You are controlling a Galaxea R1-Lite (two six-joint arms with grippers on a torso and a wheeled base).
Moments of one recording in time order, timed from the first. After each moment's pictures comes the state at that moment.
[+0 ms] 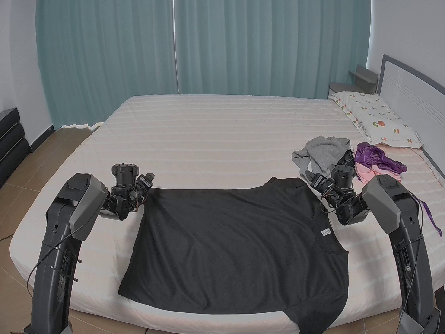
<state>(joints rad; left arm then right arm) -0.05 2.80 -1.80 -0.56 0.07 -0.84 0.07 2.82 -1.69 -0.89 -0.03 0.57</state>
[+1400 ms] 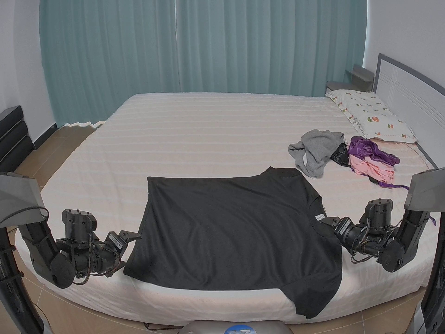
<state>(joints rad) -0.10 2.05 -0.30 -1.03 -0.20 -1.05 0.15 2.21 -0.42 -1.21 0.09 0.88</state>
